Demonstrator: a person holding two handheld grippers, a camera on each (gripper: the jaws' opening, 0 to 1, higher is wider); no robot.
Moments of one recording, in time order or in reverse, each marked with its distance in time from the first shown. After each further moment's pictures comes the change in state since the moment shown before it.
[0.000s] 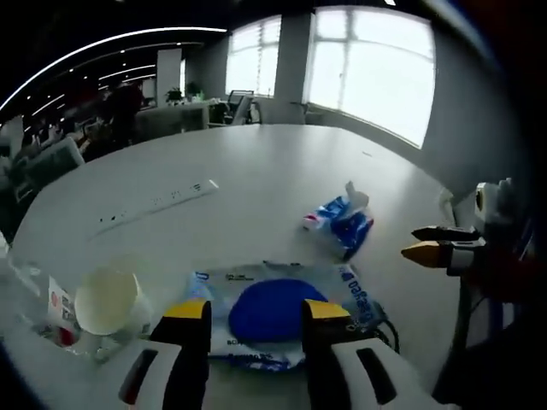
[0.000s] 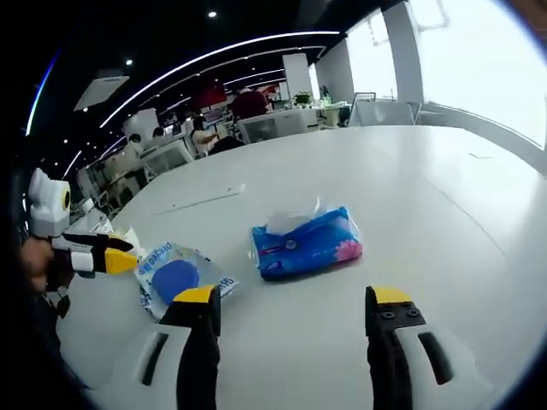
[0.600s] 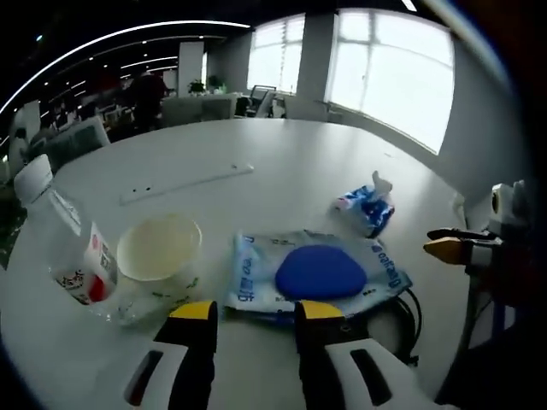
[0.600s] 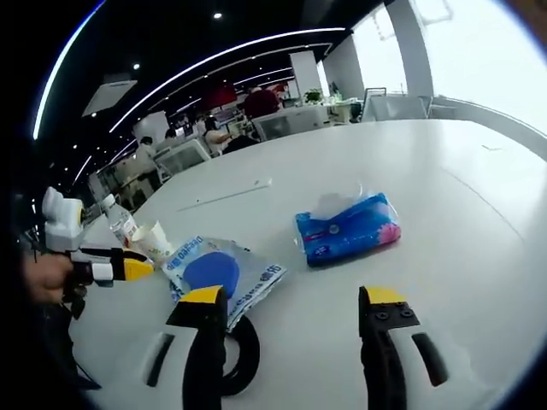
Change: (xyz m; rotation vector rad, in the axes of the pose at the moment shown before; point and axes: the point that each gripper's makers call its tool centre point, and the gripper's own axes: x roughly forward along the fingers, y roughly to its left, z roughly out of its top) left arm -0.013 0.045 -0.040 -0.057 0.025 0.068; right arm -0.007 0.050 -0.014 0.019 0.008 0.072
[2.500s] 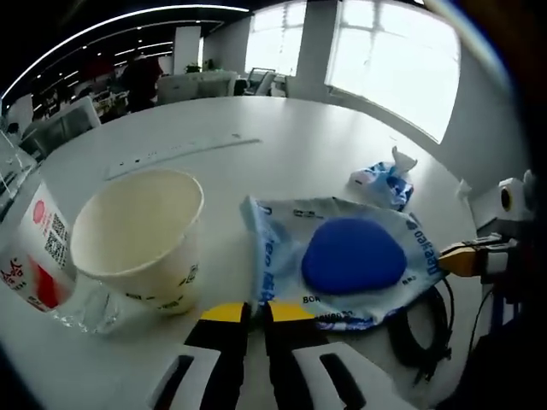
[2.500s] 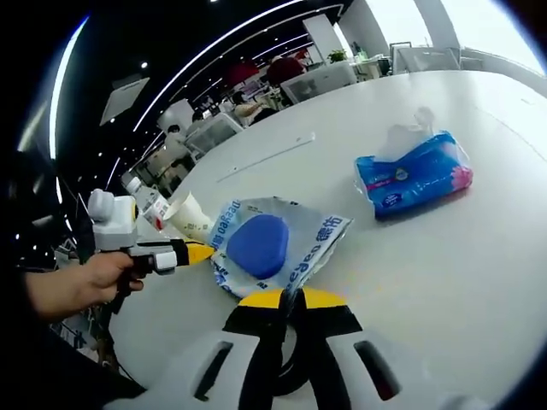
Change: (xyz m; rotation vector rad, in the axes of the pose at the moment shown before) left arm 0.046 0.010 -0.026 0.019 0.085 -0.030; right arm 0.023 0.055 -0.041 0.095 0.179 0.229
